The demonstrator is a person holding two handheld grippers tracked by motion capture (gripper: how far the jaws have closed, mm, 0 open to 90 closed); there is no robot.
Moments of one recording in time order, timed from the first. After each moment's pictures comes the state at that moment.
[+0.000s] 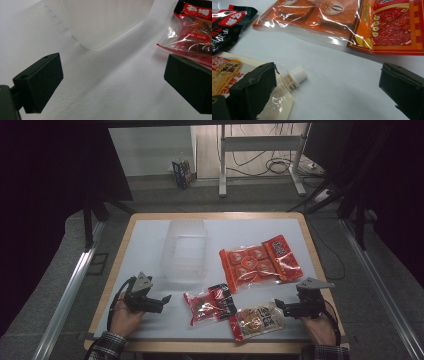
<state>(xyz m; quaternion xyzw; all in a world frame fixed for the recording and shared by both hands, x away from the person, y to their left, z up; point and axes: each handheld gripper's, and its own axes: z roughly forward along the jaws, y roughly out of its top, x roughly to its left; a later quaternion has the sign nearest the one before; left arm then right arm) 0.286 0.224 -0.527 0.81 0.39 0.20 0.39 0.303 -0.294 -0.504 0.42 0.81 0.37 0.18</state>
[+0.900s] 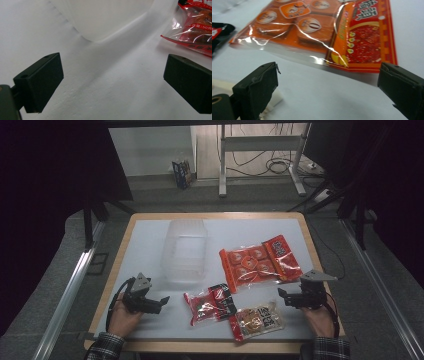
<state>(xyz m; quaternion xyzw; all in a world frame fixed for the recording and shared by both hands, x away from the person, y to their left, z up) 0.287 0.227 -0.531 0.82 0.39 0.20 0.37 0.324 -0.301 -0.498 0.44 0.79 0.38 0.23</state>
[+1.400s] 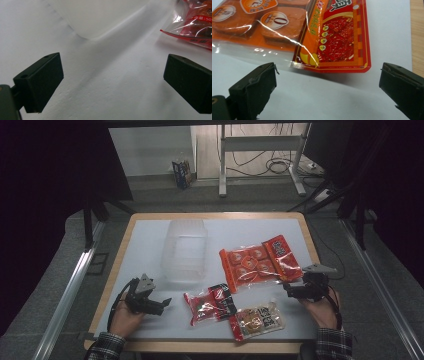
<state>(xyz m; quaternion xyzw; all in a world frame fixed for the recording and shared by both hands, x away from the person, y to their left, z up) 0.288 0.221 -0.535 0.83 0.38 0.20 0.35 0.352 -0.312 -0.504 0.48 0.78 0.34 0.23</state>
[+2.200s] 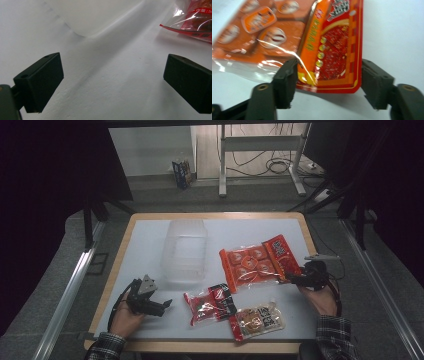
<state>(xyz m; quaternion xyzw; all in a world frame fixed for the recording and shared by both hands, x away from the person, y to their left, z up) 0.288 0.217 -0.537 0.84 0.36 0.21 0.34 0.383 -0.320 -0.495 0.50 0.77 0.36 0.16</state>
